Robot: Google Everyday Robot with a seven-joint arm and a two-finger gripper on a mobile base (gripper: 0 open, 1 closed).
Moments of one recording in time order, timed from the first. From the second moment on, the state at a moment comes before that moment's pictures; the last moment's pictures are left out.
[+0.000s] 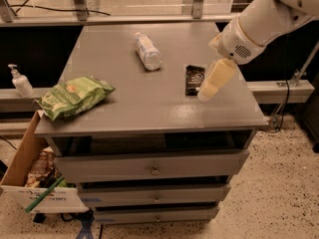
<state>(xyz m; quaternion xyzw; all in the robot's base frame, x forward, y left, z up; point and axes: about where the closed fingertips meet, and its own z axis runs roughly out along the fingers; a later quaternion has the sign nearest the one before) 0.590 -0.131 0.905 -0.59 0.76 0.08 0.27</state>
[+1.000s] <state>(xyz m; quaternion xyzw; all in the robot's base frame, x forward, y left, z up) 0.653 -0.128 0.825 -0.56 0.78 0.13 0.25</state>
